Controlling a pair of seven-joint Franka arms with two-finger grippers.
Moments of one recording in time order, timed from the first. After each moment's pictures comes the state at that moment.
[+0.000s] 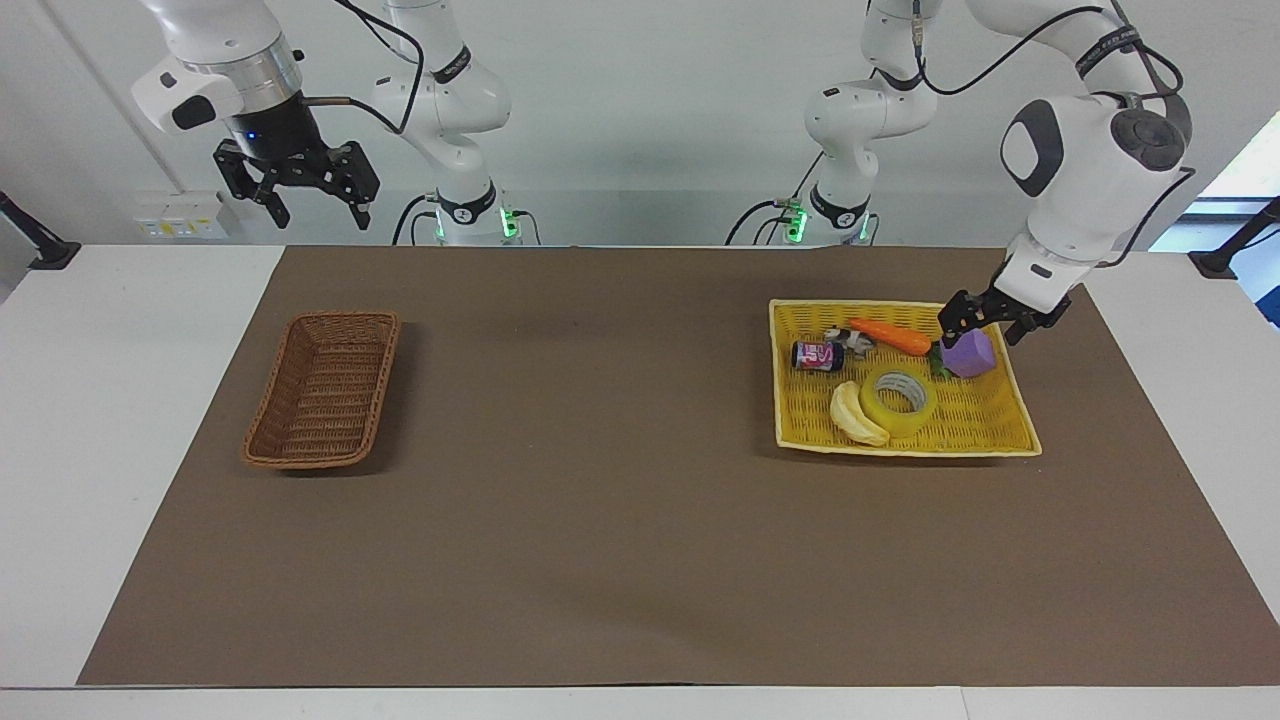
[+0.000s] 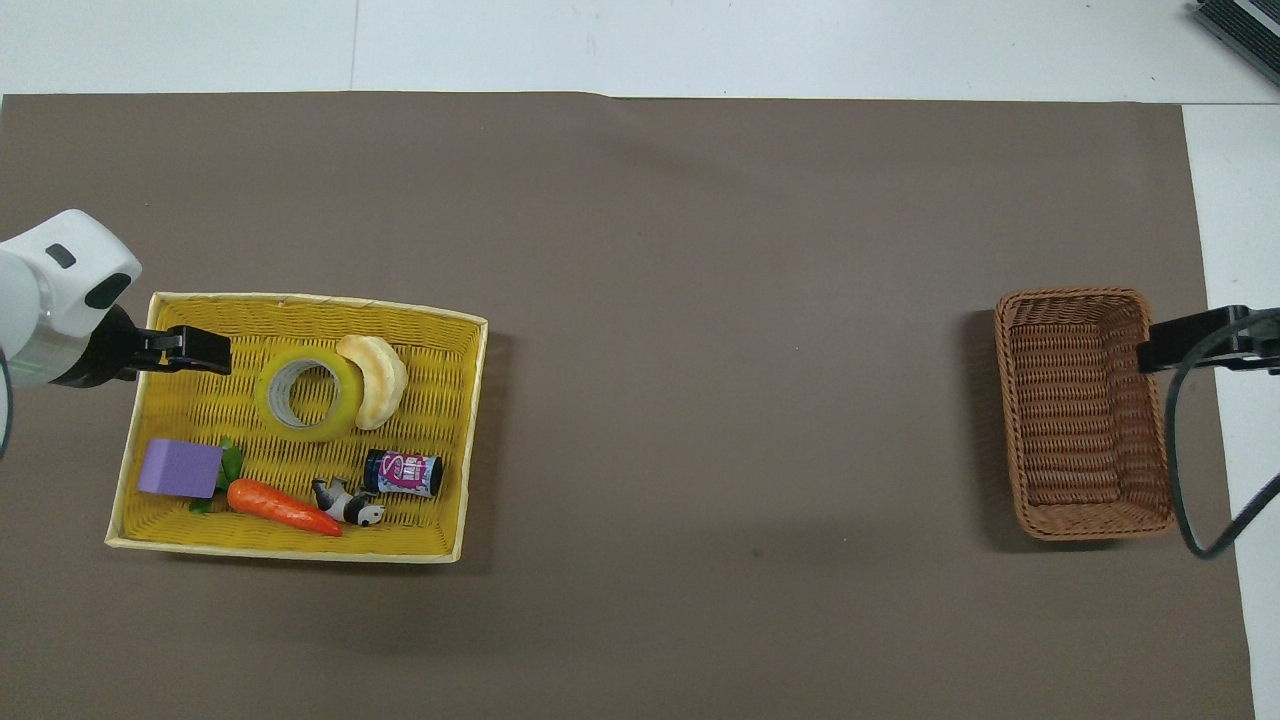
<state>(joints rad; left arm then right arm) 0.17 -0.02 -0.17 -2.00 -0.01 1.96 -0.01 0.07 -0.05 -0.07 -1.50 -0.01 1.44 0.04</state>
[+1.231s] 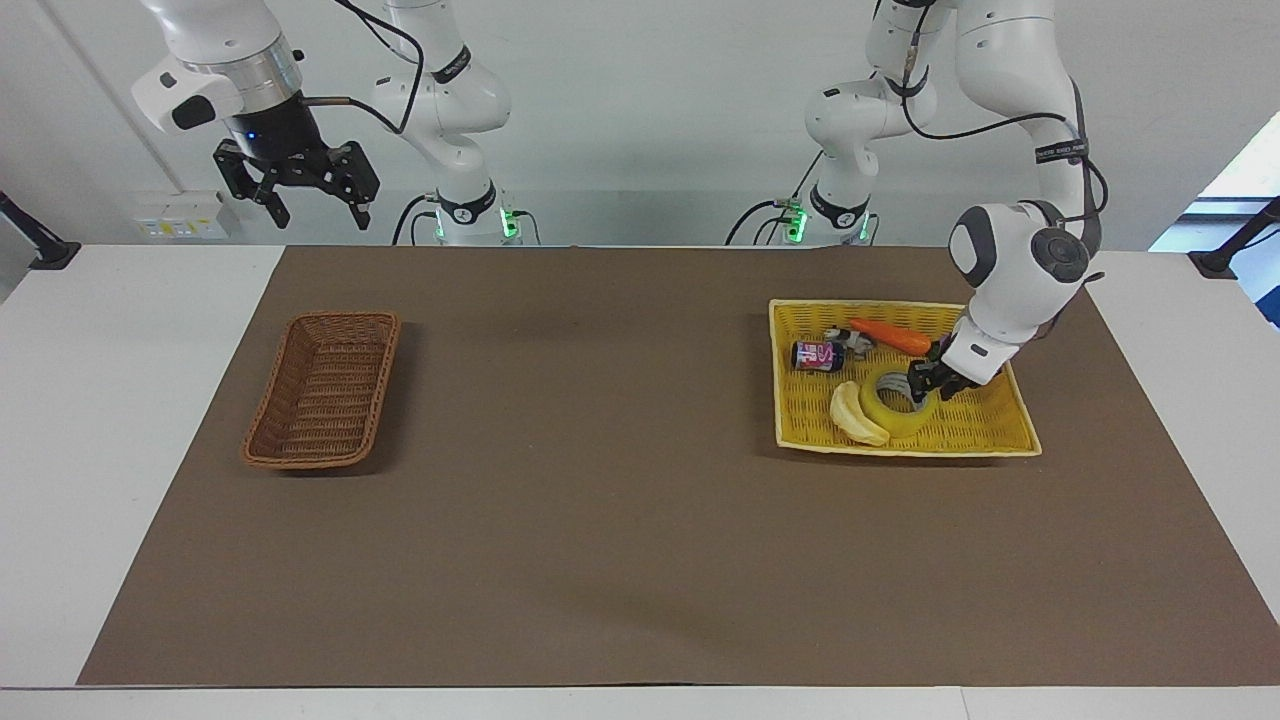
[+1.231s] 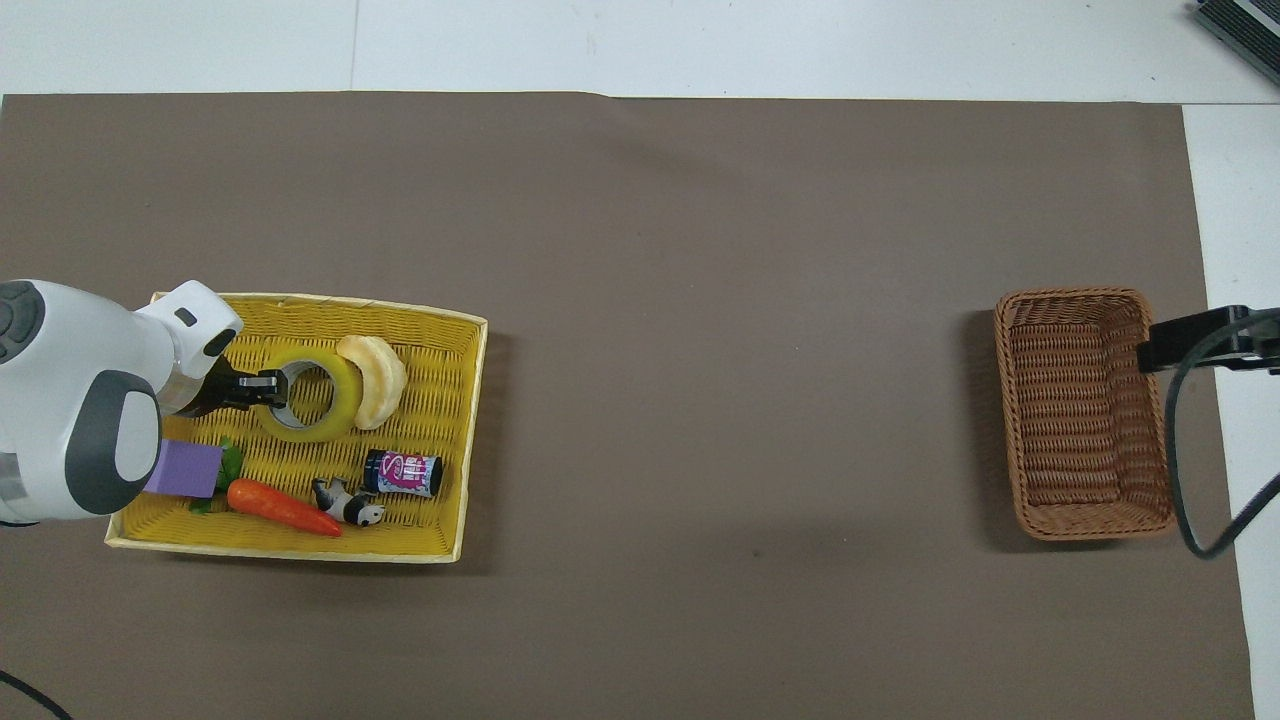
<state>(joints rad) 0.18 0.12 -0.18 -2.19 -0.01 2.26 -0.01 0.07 -0.05 -0.07 -1.50 -0.01 1.44 0.04</state>
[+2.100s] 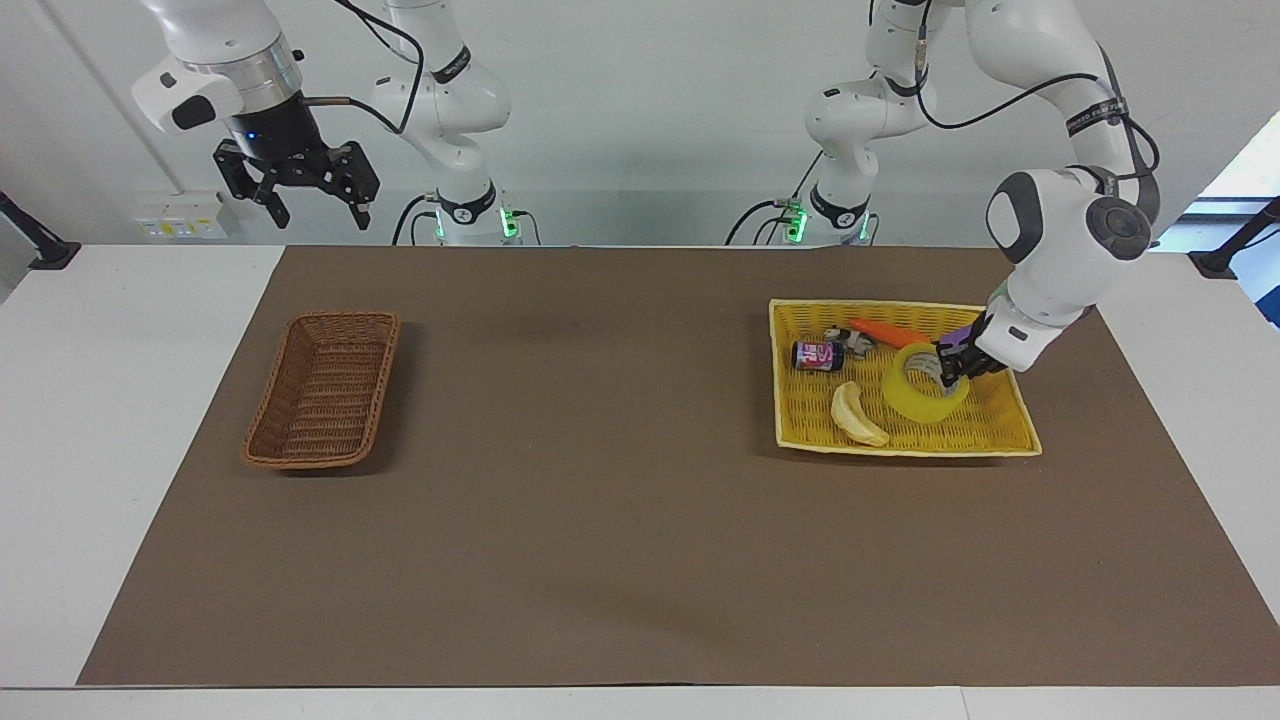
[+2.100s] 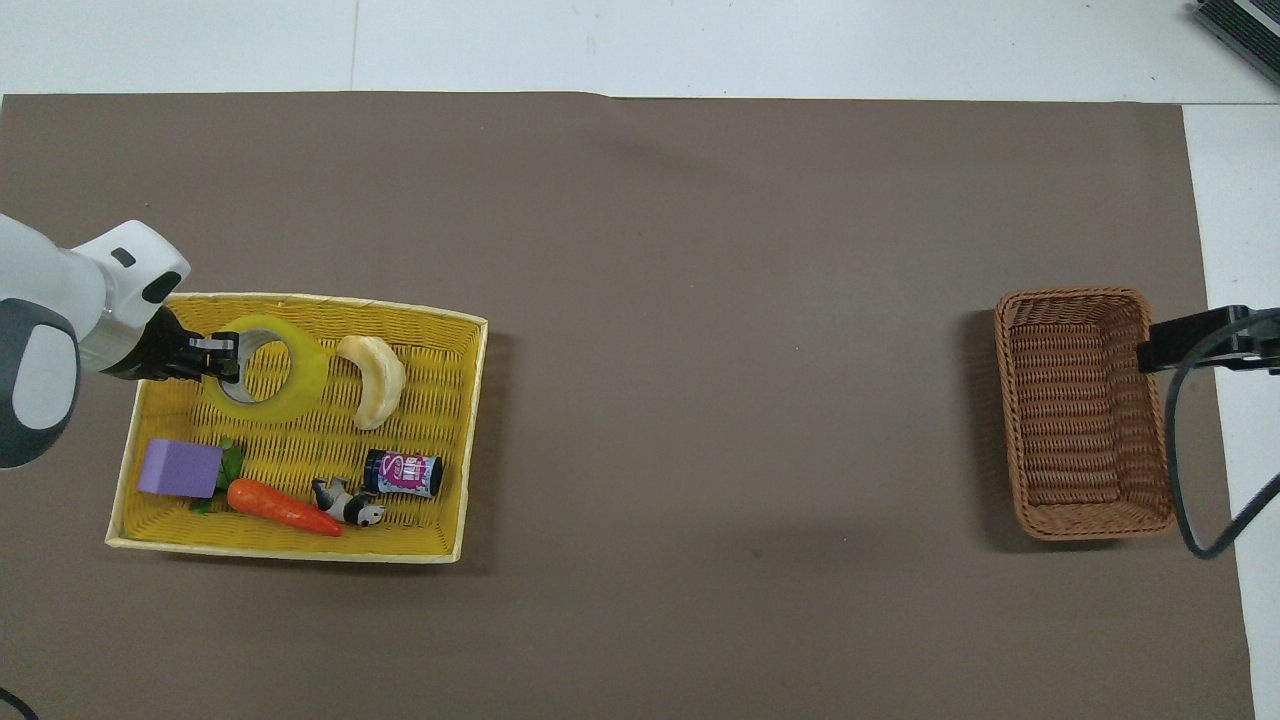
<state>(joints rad) 0.18 0.10 -0.18 -1.93 -0.01 1.93 -0.03 0.07 -0.05 -0.07 -1.50 -0.01 1.44 0.04</state>
